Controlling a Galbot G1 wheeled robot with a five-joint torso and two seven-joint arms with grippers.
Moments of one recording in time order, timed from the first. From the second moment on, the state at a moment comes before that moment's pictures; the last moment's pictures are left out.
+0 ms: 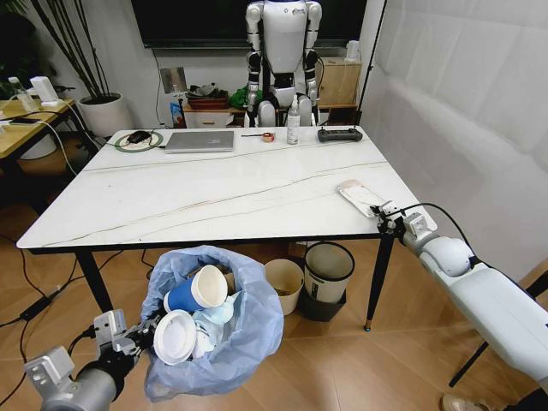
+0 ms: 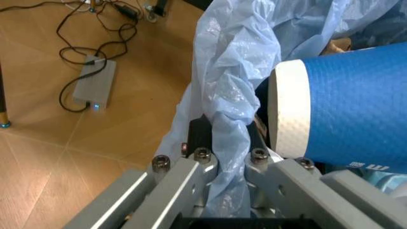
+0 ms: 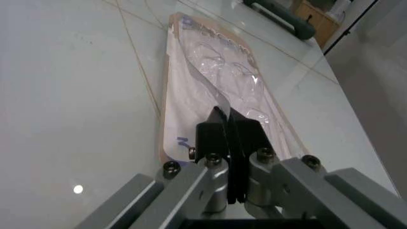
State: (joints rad) left arm 1.95 -1.16 -0.83 -2.50 -1.08 0.46 -0.35; right arm -0.66 0.80 0.01 1.39 0.37 -0.16 -0.13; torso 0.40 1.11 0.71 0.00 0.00
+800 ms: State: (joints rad) left arm 1.95 -1.15 -0.82 -2.50 -1.08 0.46 -0.36; right arm -0.73 0.63 0.06 1.98 0.89 -0.22 -0.15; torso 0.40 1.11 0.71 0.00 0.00
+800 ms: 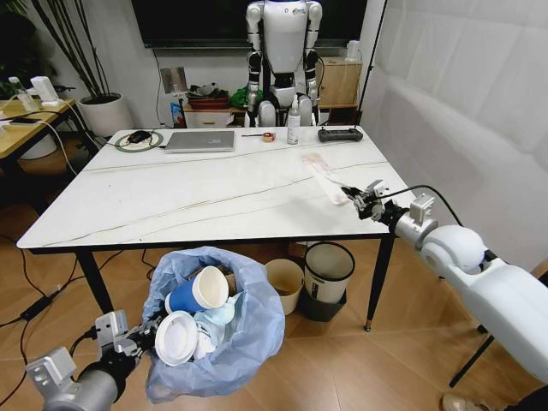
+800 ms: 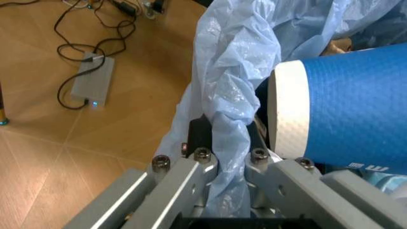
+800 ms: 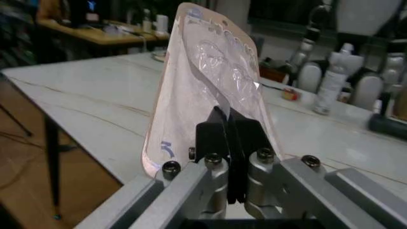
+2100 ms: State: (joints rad) left arm 1.97 -1.18 -0.84 -2.50 -1.07 0.47 -0.36; right arm -0.89 0.70 -0.21 2.38 1.09 -0.19 0.02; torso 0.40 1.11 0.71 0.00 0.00
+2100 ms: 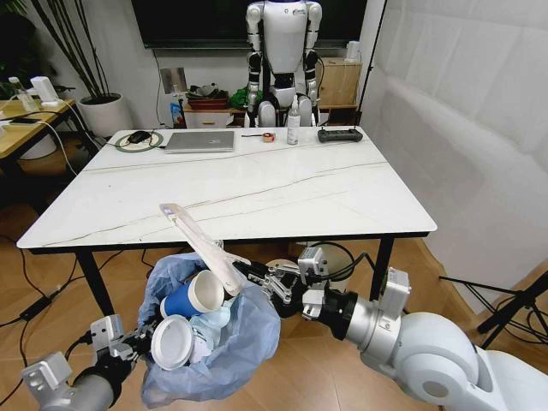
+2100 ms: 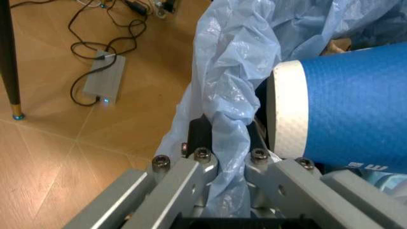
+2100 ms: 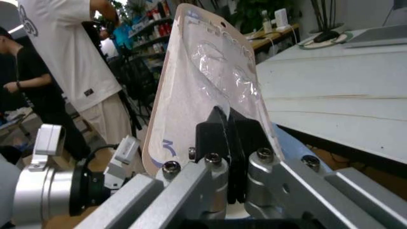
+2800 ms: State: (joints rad) left arm 2.00 -1.19 -0.85 -2.50 -1.07 0.46 -0.35; right arm -0.78 0.75 -0.36 2.32 0.96 -0.16 -0.12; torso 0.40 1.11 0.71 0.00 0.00
